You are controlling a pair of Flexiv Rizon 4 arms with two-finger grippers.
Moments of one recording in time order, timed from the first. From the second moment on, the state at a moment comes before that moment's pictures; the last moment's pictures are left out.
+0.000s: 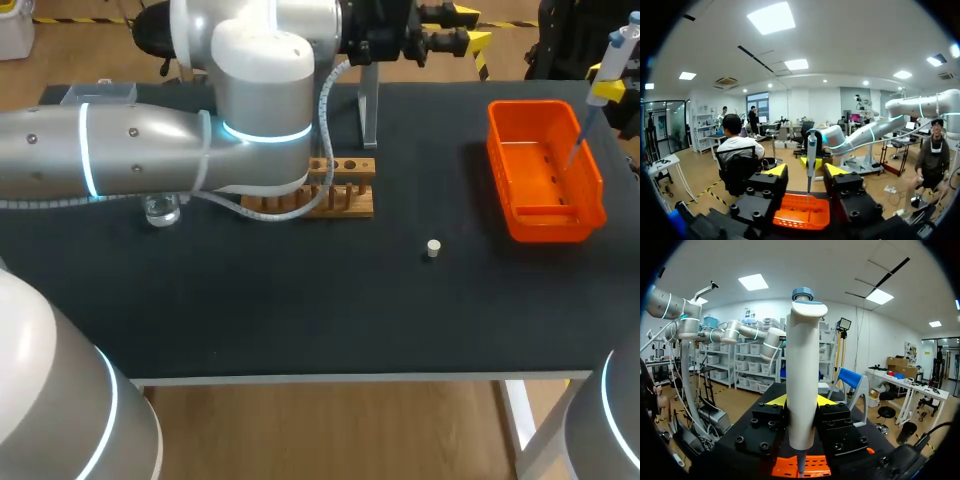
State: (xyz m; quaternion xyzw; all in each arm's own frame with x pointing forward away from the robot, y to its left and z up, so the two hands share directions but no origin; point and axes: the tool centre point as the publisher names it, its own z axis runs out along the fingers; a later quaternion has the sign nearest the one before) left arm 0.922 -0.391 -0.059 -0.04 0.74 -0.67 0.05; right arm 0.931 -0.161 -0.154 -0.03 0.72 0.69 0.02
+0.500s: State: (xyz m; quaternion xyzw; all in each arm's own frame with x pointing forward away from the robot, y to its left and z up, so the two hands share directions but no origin) left arm 0.920 -0.398 -0.059 -0.04 0.74 -0.68 0.04; right arm 0.931 -0.161 -0.154 -0.03 0.72 0.69 0.02
